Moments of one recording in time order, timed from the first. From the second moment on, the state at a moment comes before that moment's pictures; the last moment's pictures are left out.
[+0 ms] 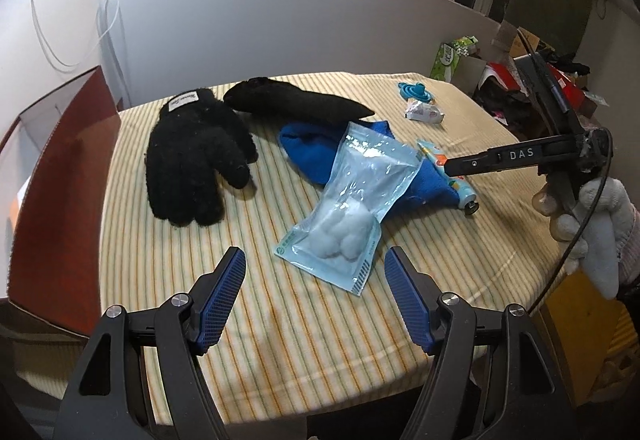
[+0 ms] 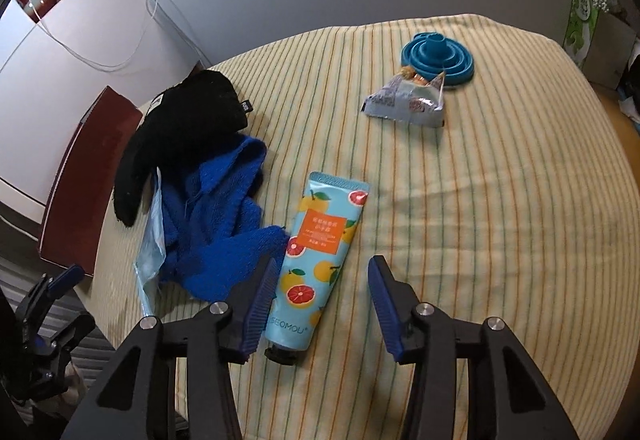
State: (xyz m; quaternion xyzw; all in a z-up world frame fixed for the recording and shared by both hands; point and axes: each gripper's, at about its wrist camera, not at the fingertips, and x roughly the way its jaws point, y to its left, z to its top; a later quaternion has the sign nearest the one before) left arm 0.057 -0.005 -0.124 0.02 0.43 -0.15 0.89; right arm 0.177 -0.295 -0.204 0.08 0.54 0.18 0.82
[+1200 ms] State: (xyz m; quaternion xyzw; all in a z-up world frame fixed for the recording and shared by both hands) left arm 0.128 -0.057 -0.171 0.15 0.47 -0.21 0.84; right arm 0.178 -0.277 -0.208 -0.01 0.57 0.18 0.80
